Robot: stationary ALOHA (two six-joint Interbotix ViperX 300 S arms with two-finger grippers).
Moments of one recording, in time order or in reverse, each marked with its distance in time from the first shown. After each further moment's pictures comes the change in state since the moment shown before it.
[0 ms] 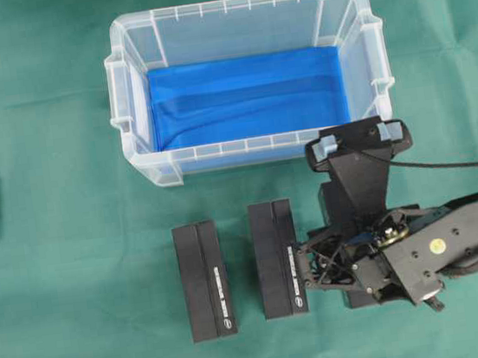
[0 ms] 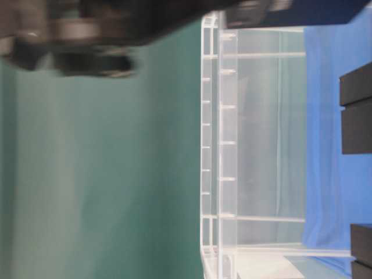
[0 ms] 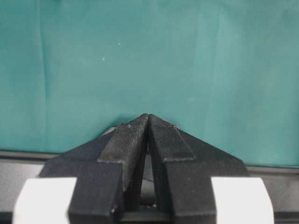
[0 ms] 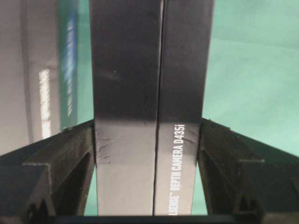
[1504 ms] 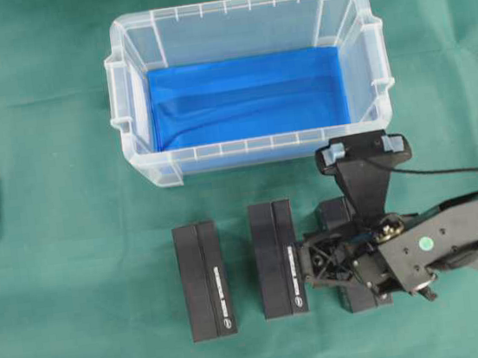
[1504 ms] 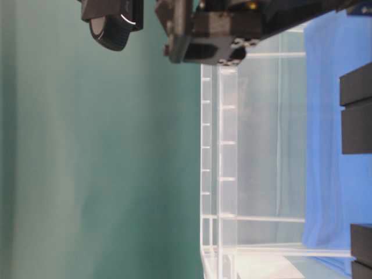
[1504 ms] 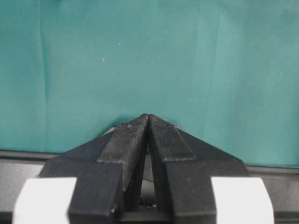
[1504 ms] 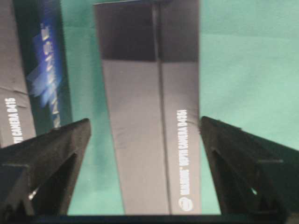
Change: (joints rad) left arm 0.000 0.002 0.000 0.000 0.000 0.000; right arm -0.003 0.009 0.135 0.020 -0.196 0.077
